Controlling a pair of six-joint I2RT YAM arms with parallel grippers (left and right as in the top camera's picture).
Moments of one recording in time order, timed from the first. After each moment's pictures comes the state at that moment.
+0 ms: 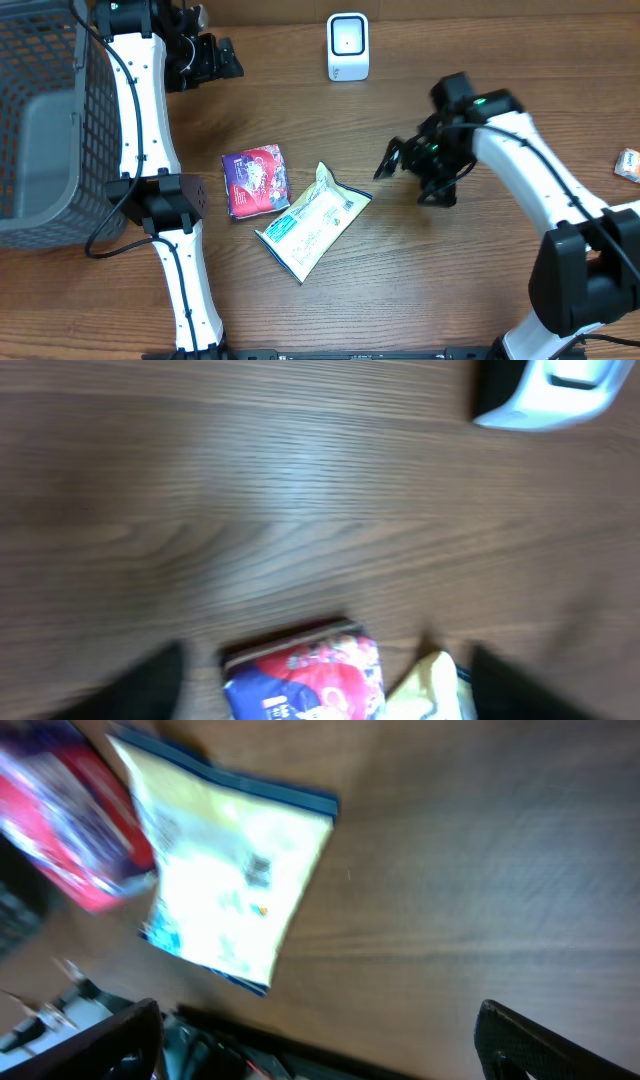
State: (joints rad) left arm 0.09 2.51 2.88 -1.69 0.33 -0.04; right arm 0.29 1.82 1.42 -1.16 -0.54 0.57
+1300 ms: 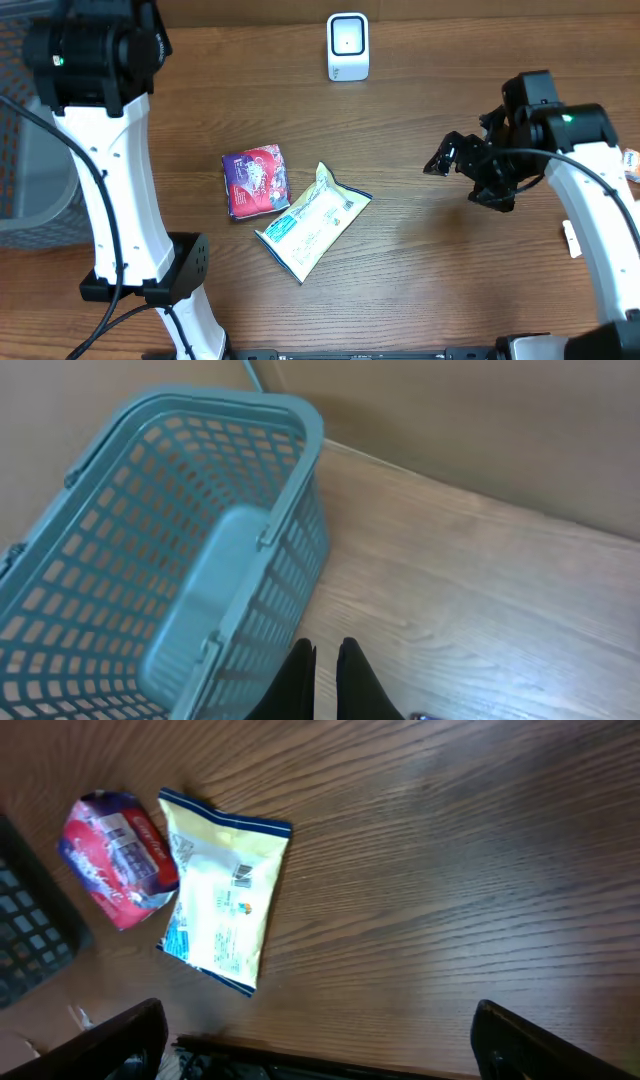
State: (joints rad) left arm -0.07 2.00 2.85 -1.64 -0.58 -0.29; right arm 0.10 1.53 1.40 -1.30 -0.45 0.50
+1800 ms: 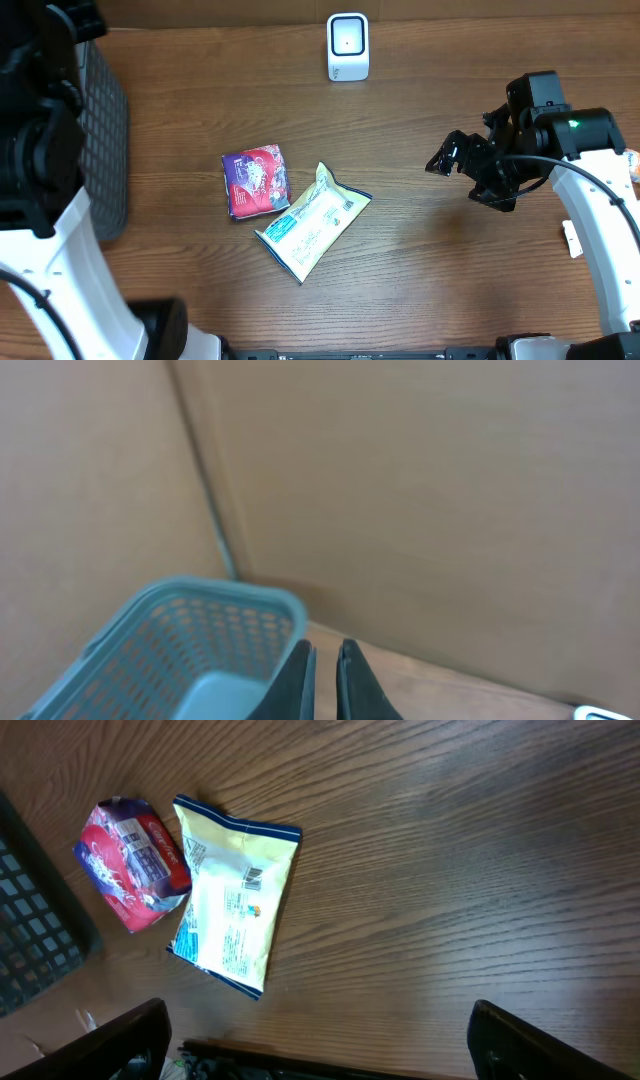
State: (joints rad) left arm 0.04 1.69 2.65 -1.18 -0.38 -0.06; right arm 0.10 1.50 1.40 -1.29 -0.45 0.51
